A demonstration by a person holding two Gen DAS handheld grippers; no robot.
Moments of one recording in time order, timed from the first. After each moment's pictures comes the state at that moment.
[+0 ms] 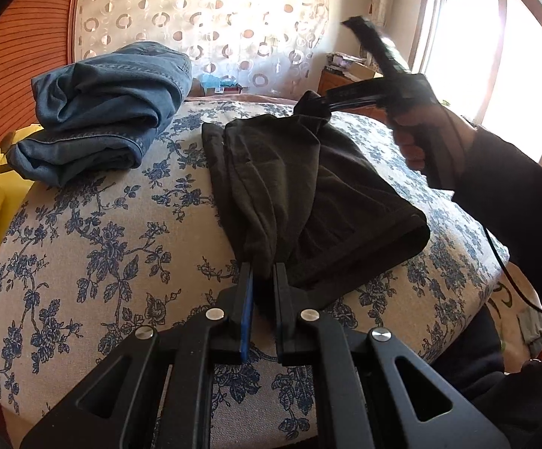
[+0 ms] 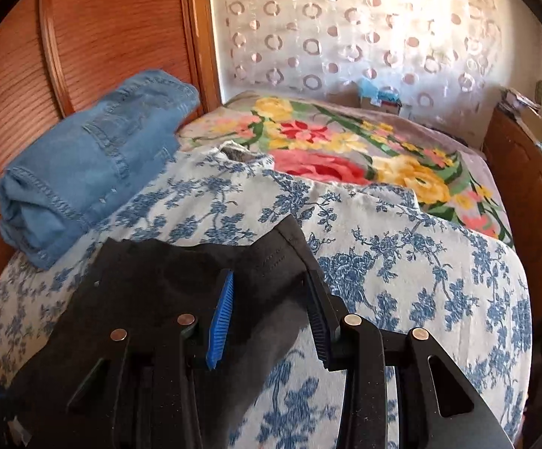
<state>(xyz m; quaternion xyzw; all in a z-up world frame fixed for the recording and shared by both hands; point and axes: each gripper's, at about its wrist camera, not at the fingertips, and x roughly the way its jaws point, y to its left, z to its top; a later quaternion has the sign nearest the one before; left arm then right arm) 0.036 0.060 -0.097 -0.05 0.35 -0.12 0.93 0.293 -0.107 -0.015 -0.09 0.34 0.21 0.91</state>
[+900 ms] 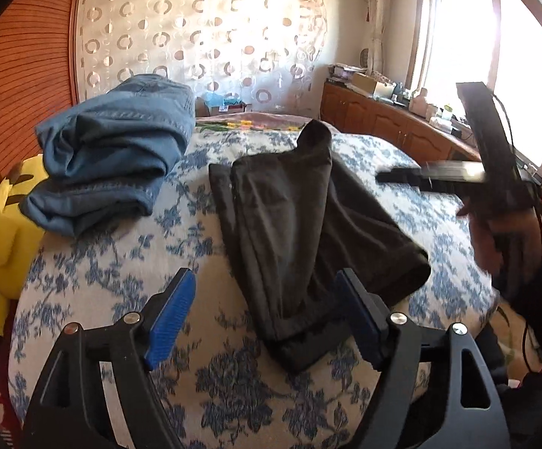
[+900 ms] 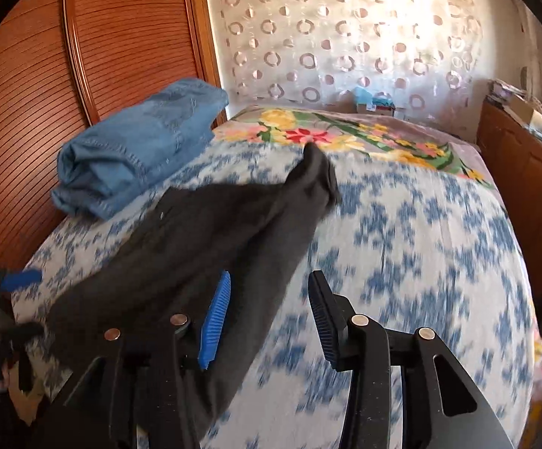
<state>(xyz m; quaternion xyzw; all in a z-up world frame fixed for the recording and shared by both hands) 0.054 0.063 -0.065 -0.02 0.32 -0.11 0.94 0.156 -0.168 -0.021 -0.04 0.31 0.22 0.92</state>
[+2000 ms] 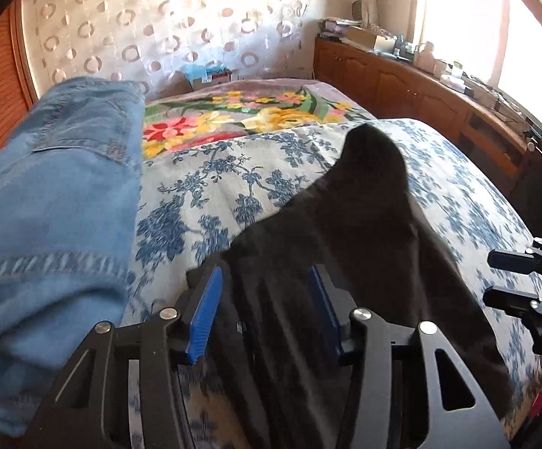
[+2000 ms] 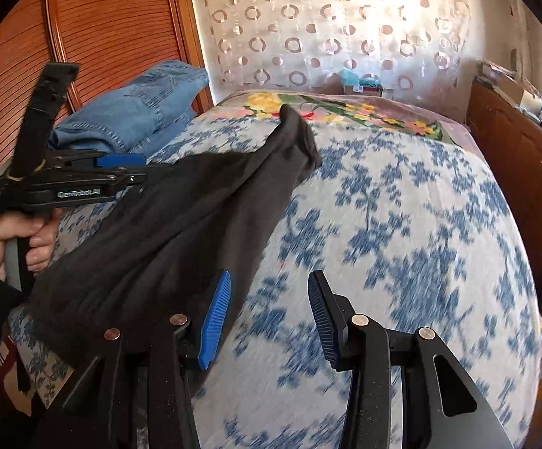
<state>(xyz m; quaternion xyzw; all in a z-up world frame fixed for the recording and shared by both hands) 0.246 0.043 -0.072 0.04 0.41 -0.13 0.90 0.159 -0.177 -0.025 -0.04 0.34 0.20 0.92</state>
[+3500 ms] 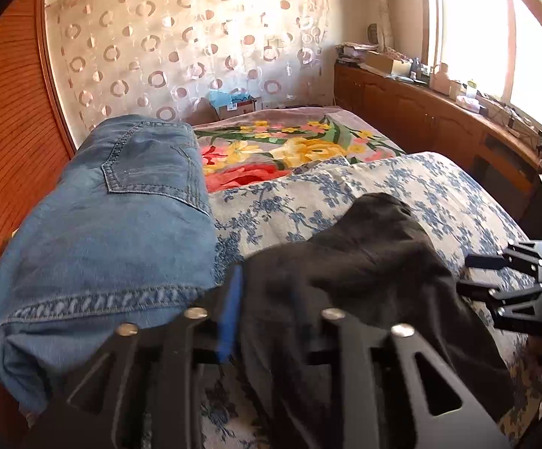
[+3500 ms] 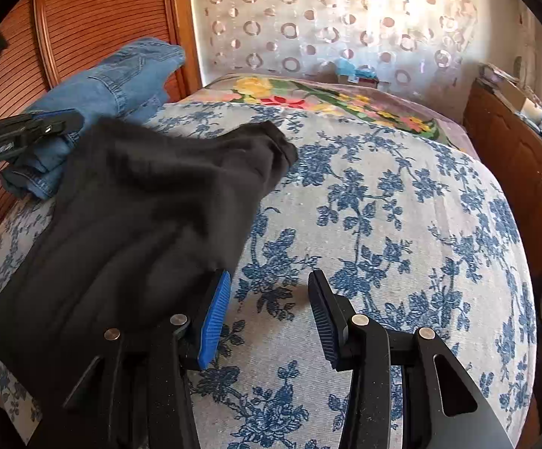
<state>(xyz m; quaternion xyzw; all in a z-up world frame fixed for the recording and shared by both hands) 0.214 0.081 -0.026 0.05 0.35 -0.09 0.93 0.210 -0.167 -0.043 -0.08 0.37 0.18 0.91</state>
